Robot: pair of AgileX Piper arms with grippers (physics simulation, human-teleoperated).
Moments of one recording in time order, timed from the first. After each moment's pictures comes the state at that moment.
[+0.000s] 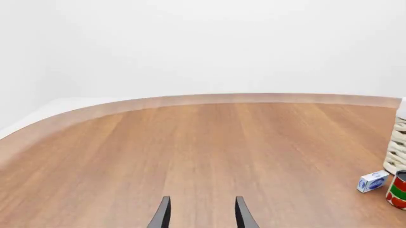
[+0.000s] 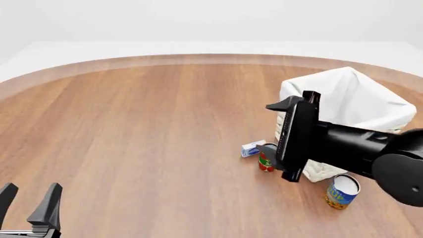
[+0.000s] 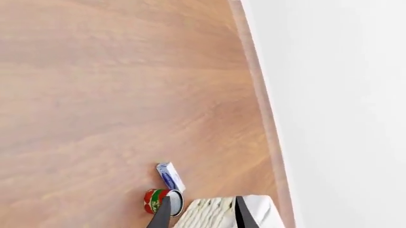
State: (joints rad) left arm 0.00 0.01 0.00 0.00 0.00; right arm 0.60 1.07 -0.84 0.33 -0.99
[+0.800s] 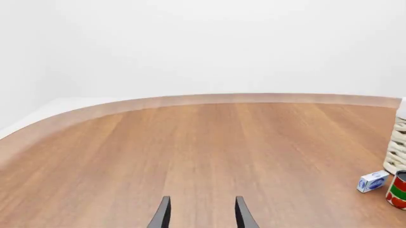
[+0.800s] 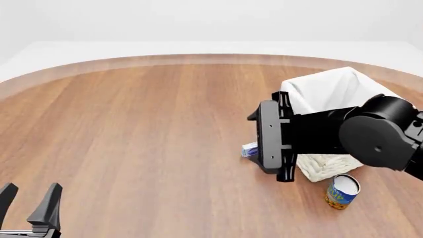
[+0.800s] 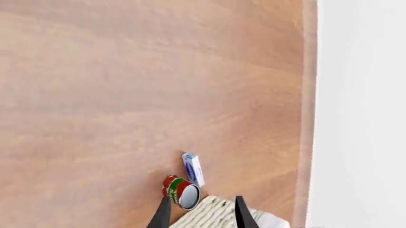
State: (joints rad) left arm 0.00 0.01 0.00 0.00 0.00; right arm 0.66 1.23 -1.04 0.65 -1.11
